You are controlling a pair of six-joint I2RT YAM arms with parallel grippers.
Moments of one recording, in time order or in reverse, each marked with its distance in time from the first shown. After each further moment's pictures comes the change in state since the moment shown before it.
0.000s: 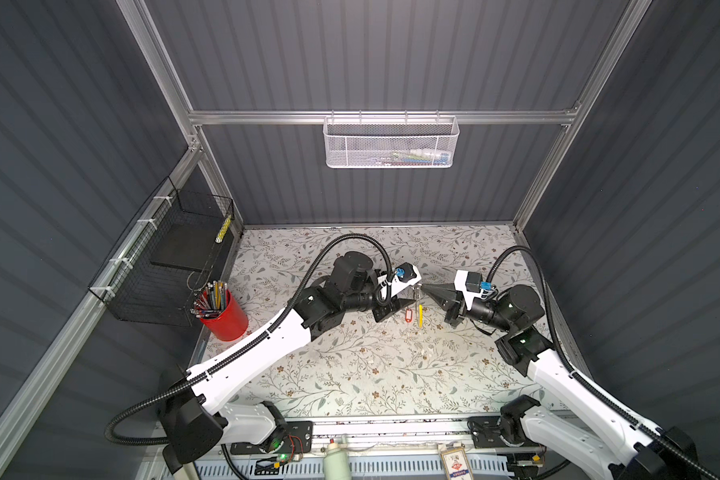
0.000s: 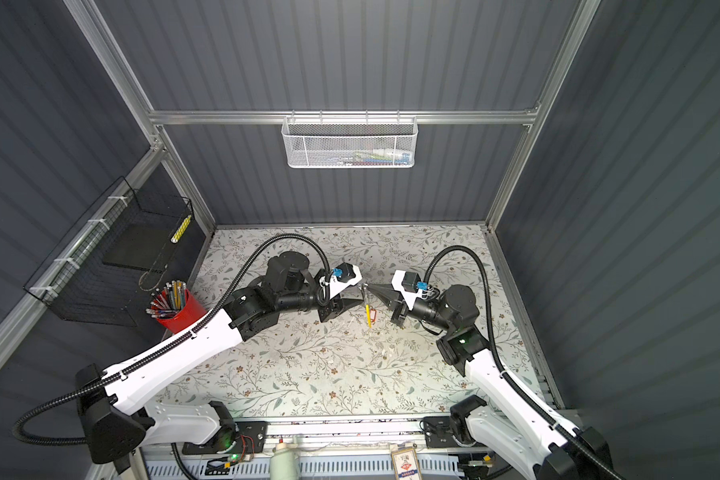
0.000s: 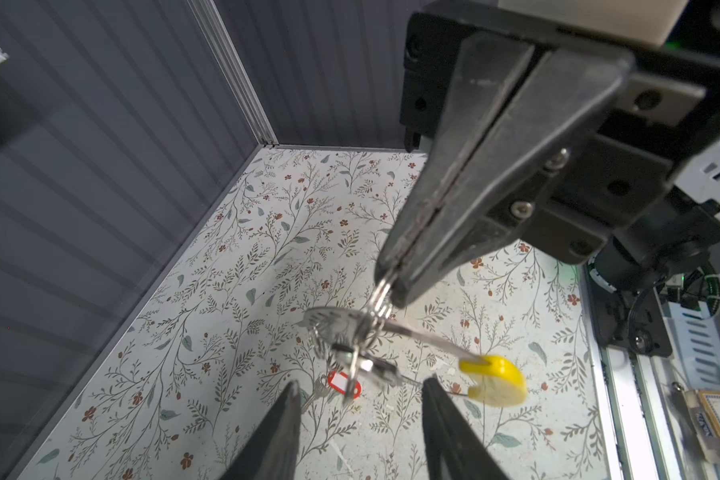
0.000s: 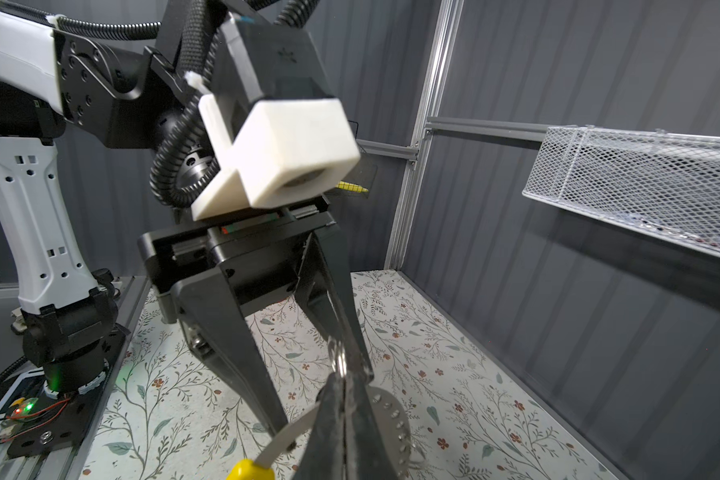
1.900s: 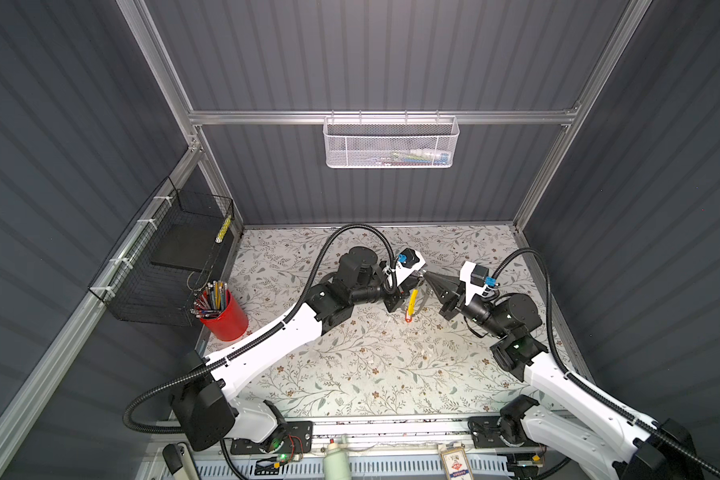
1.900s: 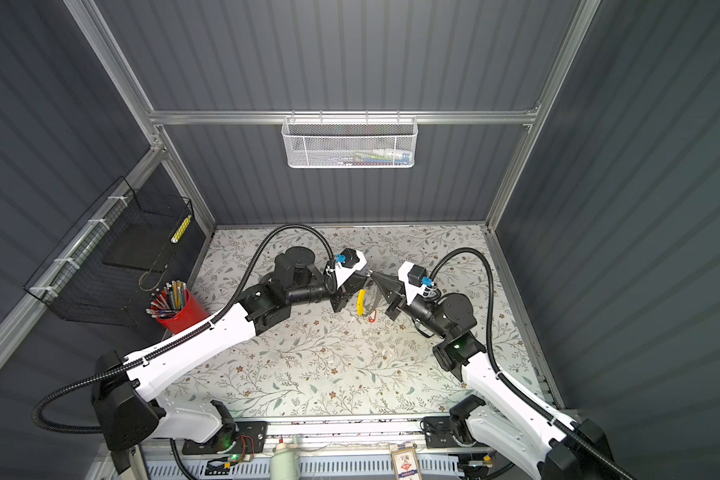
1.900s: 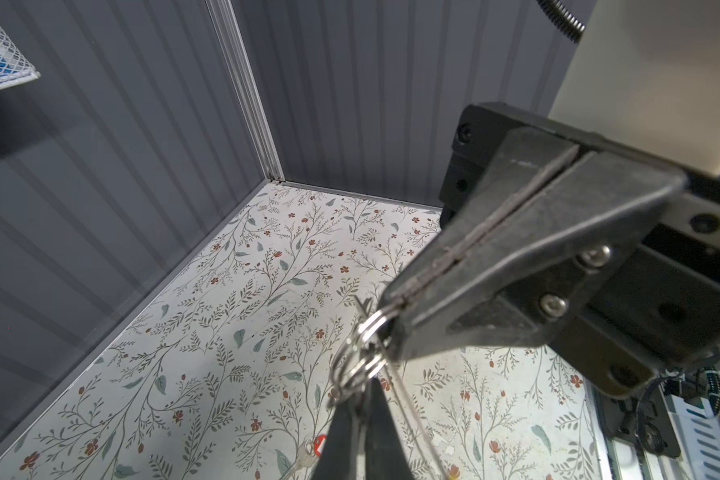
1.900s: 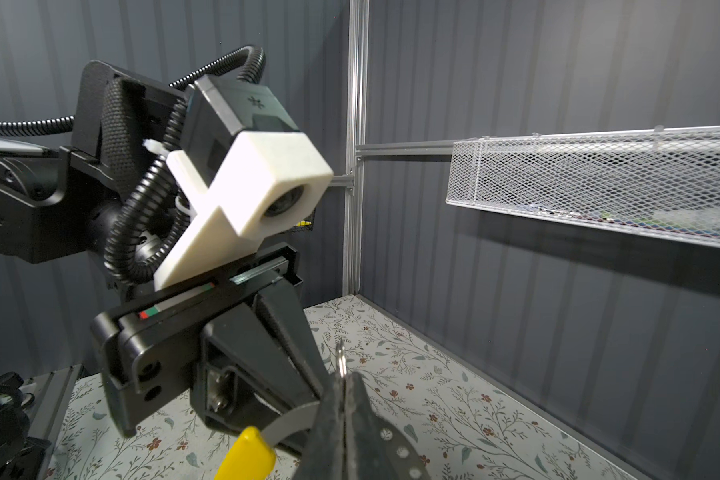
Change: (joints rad) left arm 0.008 0.082 -0.003 0.198 0.038 -0.142; right arm 0.078 0.005 -0.050 0.157 0.311 0.137
